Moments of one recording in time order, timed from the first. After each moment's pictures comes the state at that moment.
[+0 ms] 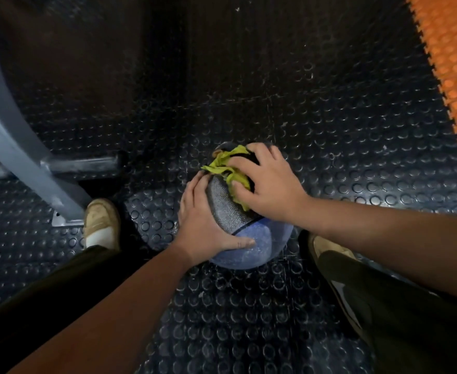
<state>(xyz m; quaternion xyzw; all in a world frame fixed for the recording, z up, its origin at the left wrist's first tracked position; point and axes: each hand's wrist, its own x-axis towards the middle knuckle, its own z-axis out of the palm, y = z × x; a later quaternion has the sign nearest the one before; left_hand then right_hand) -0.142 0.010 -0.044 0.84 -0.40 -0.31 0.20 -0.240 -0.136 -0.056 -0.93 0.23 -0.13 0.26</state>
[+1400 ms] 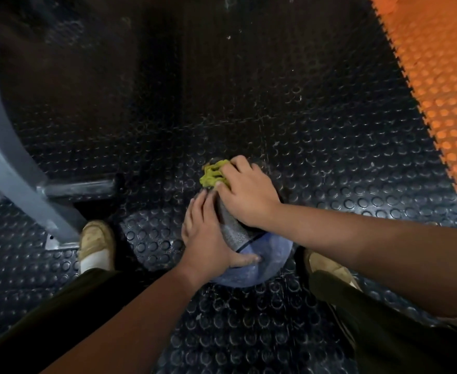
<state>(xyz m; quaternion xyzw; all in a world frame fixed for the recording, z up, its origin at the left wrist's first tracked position) -0.149 -0.007 -0.045 0.84 -0.42 -0.30 0.17 -0.203 -0.140 -0.046 -0.91 0.31 -0.09 0.27</state>
